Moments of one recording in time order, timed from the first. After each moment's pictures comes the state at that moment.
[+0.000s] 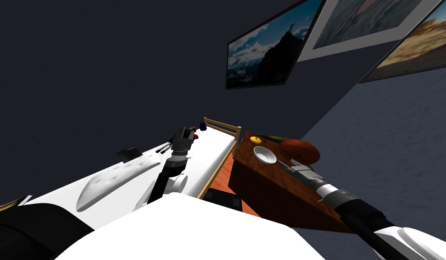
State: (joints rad) left arm 0.53 0.05 -0.03 -2.36 -0.06 -0.47 0.14; right arm 0.73 -1.00 -0.31 -2.05 0.71 -0.22 -0.11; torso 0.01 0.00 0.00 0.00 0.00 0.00
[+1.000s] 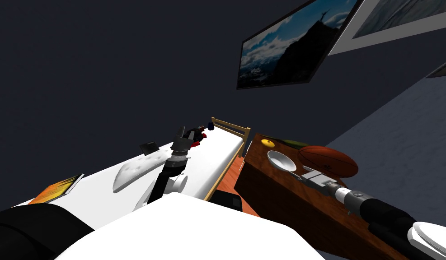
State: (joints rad) left arm 0.53 0.05 -0.03 -2.36 -0.06 -0.47 0.14; right arm 0.85 -1.29 -0.34 -1.89 0.97 -0.21 -0.19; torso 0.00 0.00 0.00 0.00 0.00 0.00
